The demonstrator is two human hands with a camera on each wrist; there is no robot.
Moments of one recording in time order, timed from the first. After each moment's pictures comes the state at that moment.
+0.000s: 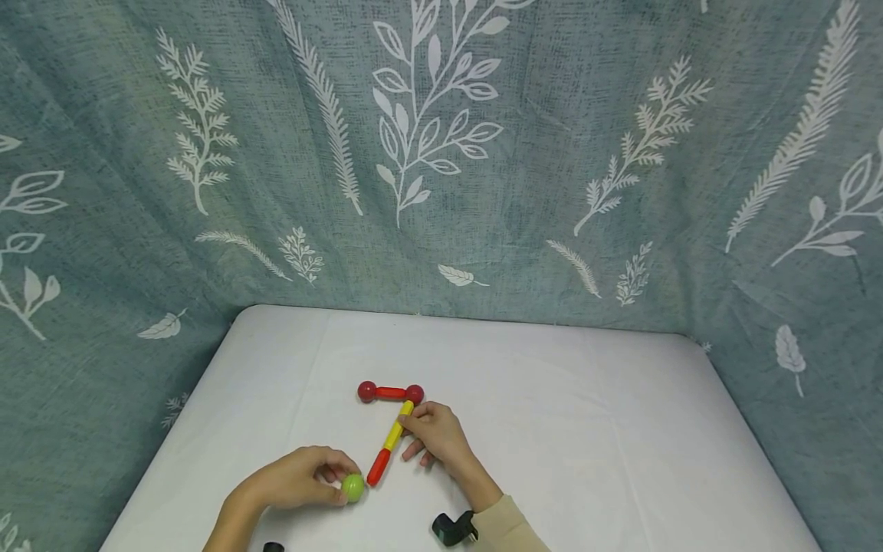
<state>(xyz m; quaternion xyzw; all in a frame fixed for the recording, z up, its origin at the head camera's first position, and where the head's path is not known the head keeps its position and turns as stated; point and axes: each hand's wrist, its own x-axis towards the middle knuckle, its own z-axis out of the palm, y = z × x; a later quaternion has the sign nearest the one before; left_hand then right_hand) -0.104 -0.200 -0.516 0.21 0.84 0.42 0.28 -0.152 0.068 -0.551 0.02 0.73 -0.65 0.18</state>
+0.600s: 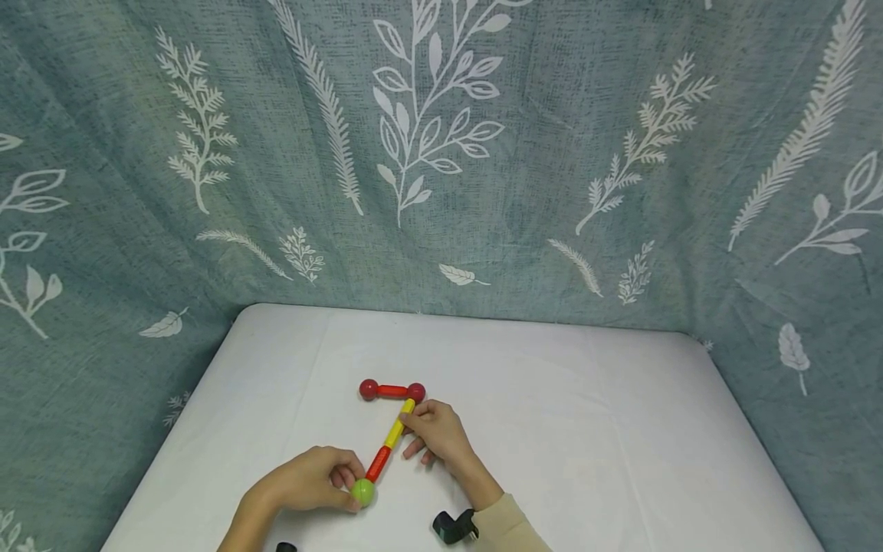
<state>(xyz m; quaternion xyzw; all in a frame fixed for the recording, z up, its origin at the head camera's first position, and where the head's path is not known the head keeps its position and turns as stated) -0.103 -0.182 -0.513 0.19 0.85 0.40 0.28 -0.154 0.067 -0.552 0.01 0.74 -0.65 0.18</state>
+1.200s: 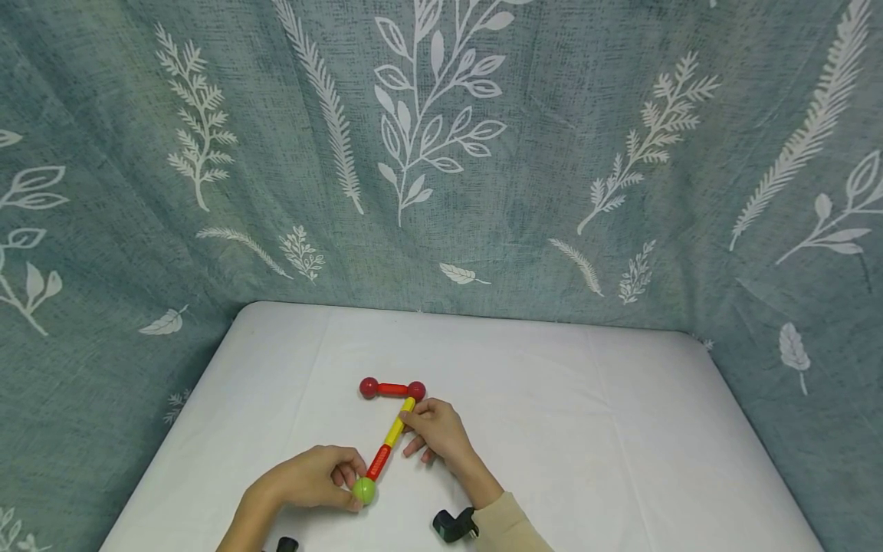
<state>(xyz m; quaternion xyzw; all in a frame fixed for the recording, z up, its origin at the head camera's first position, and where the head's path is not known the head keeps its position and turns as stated) -0.104 -0.179 -0.507 0.19 0.85 0.40 0.29 -0.154 0.066 -0.549 0.01 0.74 -0.65 0.18</state>
